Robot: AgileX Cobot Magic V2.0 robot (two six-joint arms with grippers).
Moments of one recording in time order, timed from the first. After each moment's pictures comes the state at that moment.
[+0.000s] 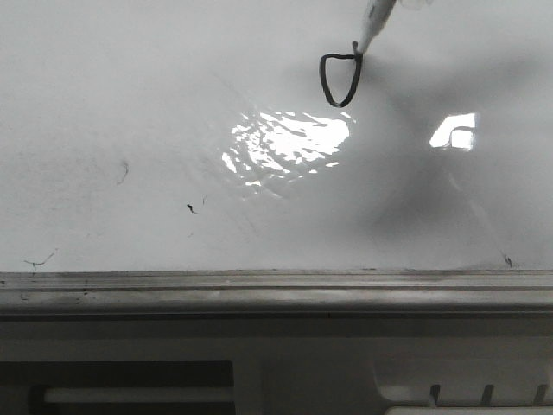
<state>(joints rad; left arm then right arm) -0.55 0.39 -0.56 -0.82 0.58 0.82 0.61 1.04 -0.64 0.33 -0.17 -0.61</state>
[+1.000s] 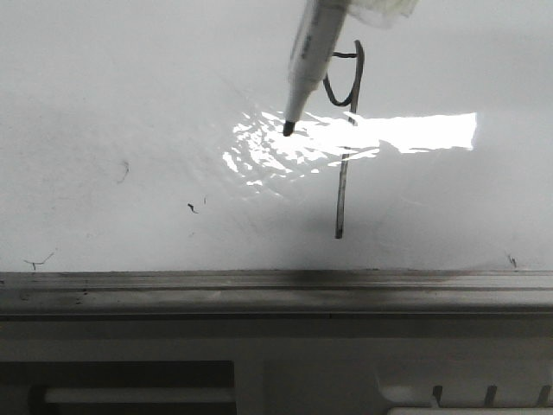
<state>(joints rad) -0.55 0.70 -0.51 -1.33 0.67 1.32 0.85 0.93 -0.77 0.44 0.30 -0.62</state>
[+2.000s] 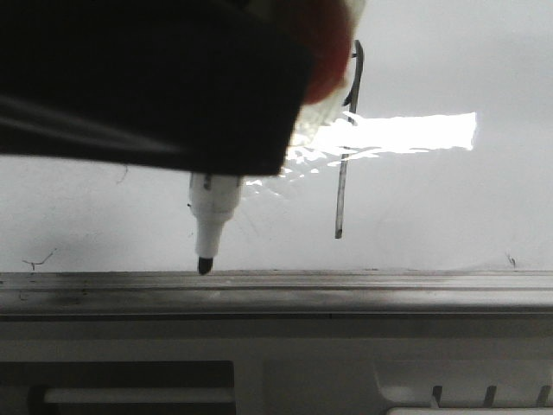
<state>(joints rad) -0.66 1.16 -0.58 -1.60 0.96 1.74 1.02 1.01 -0.78 0.44 0.33 -0.65</state>
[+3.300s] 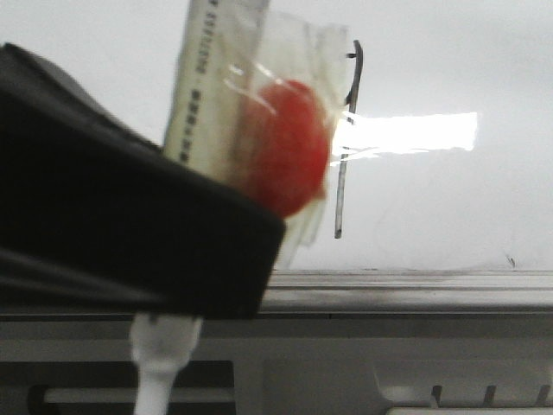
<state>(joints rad) -0.69 1.17 -0.49 -1.66 0.92 1.74 1.02 0.69 -0.78 0.54 0.15 -0.65</state>
